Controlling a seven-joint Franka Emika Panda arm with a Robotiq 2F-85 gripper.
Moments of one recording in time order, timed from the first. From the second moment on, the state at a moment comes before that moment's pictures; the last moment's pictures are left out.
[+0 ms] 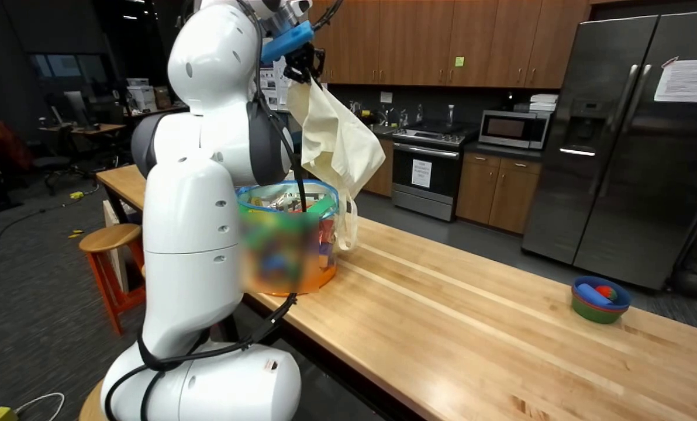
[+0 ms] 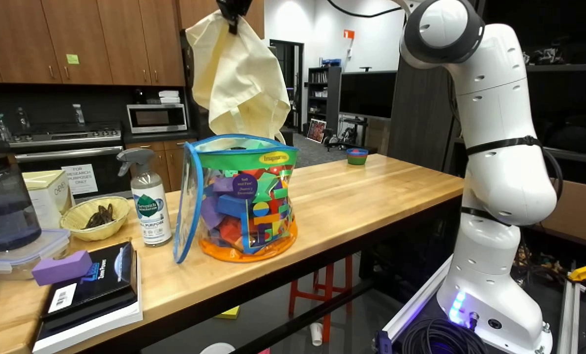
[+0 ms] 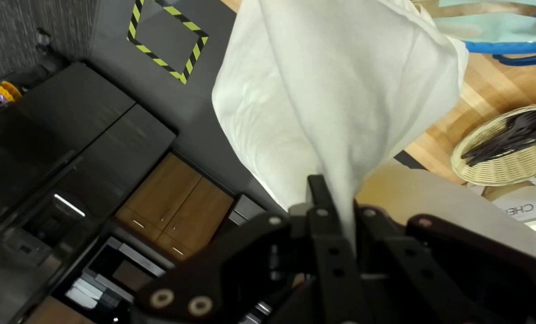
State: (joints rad) arm 0.43 0.31 0.12 -0.79 -0.46 1.55 -0.03
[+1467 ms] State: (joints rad) arm 0.36 0.04 0.10 -1.65 0.20 1.66 0.16
